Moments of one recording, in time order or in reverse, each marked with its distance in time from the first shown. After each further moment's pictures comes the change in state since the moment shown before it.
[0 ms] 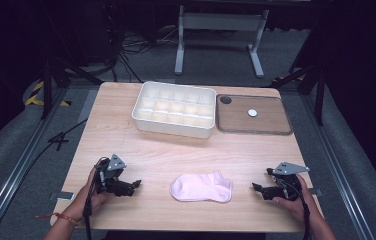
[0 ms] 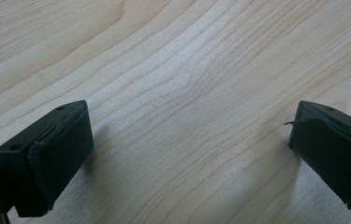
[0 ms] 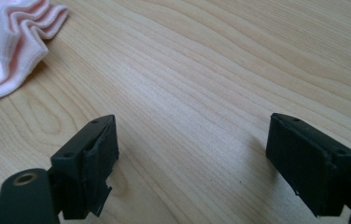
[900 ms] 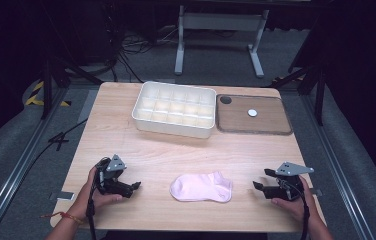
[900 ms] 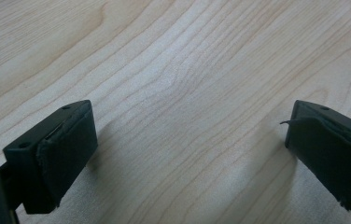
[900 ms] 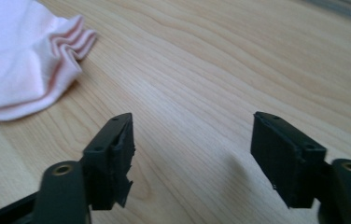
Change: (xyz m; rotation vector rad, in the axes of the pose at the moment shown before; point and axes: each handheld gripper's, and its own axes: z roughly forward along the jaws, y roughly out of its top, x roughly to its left) left arm 0.003 0.001 -0.002 0.007 -0.057 0.072; right arm 0.005 0.006 -0.011 -0.057 0.039 -0.013
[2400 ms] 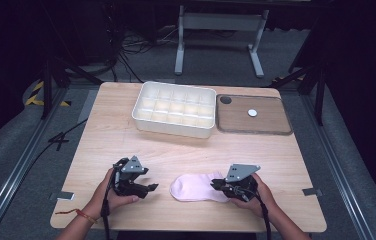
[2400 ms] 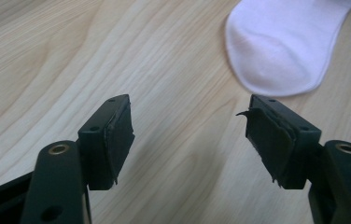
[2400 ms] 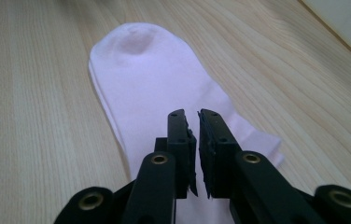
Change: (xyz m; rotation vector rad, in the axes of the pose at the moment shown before) left arm -0.046 0.040 0.005 -0.038 -0.198 0.073; right arm 0.099 0.070 0.059 0.014 0.275 -0.312
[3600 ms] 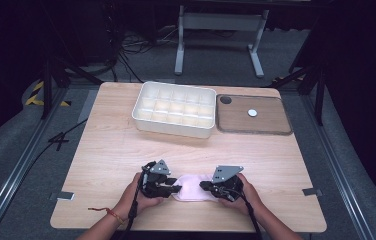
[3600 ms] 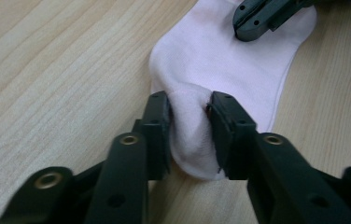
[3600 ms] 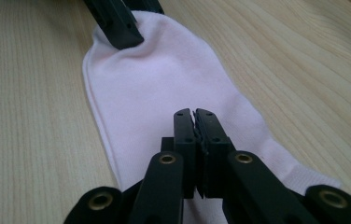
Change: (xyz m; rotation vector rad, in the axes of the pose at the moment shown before) left arm -0.026 0.025 0.050 0.020 -0.152 -0.040; right arm 0.006 0.002 0.037 0.011 0.023 -0.005
